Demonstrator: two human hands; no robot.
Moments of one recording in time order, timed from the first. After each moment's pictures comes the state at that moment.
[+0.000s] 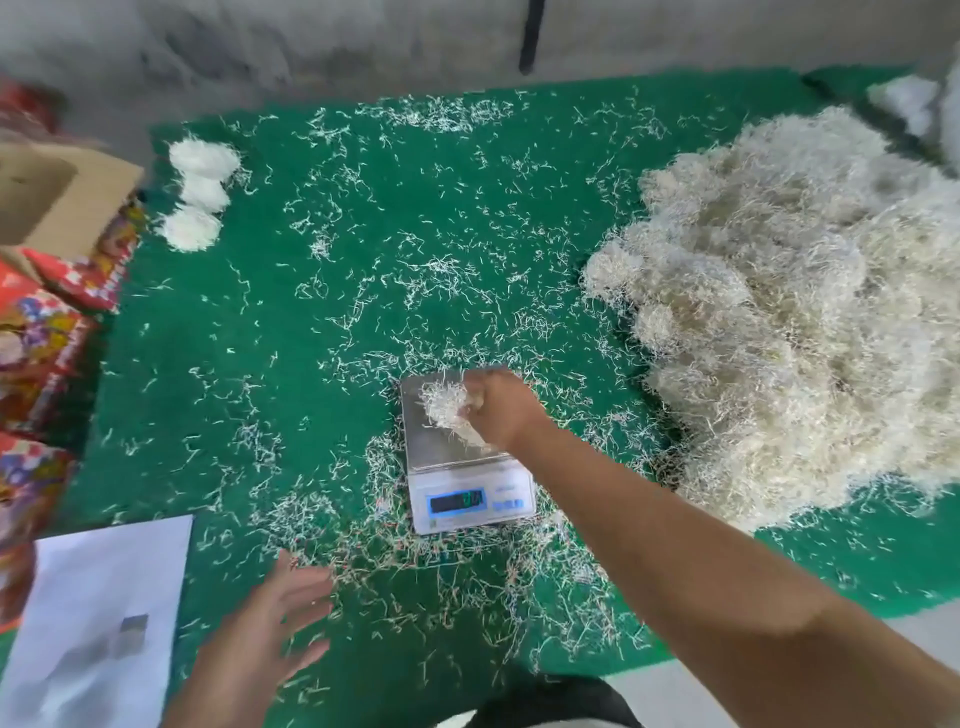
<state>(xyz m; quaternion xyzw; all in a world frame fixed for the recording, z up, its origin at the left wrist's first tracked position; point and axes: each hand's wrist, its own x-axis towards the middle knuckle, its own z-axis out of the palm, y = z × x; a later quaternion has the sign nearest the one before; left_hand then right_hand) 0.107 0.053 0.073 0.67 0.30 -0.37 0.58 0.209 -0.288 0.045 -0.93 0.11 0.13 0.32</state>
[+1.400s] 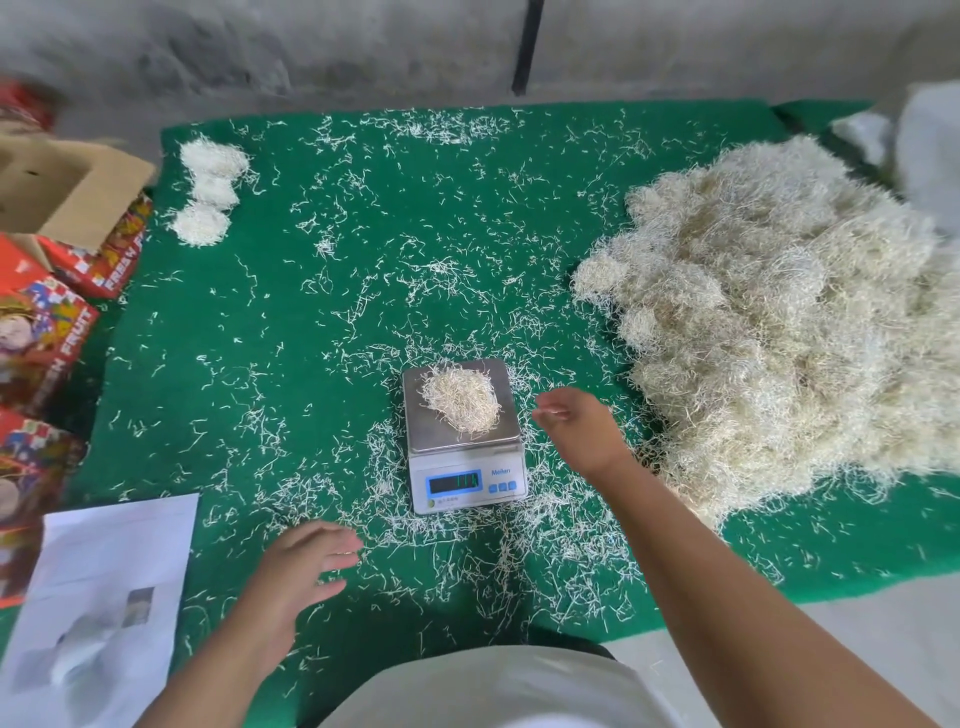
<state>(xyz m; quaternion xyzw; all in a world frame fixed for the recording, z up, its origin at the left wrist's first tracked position) 0.107 0.037 0.081 0.75 0.20 -0.34 0.54 0.106 -0.330 0.082 -0.86 0.26 0.06 0.44</state>
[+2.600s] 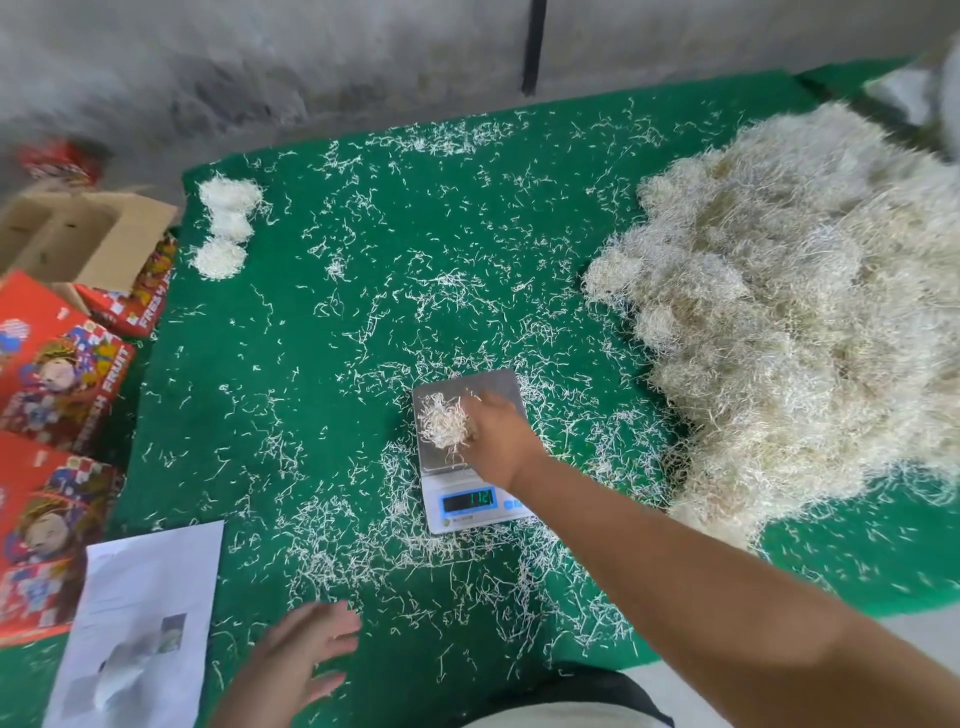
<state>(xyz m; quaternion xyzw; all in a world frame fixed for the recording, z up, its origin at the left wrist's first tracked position) 0.067 0.059 0.085 0.74 0.20 -0.41 0.50 0.163 -0.262 0.059 -0.94 0.06 0.10 0.33</state>
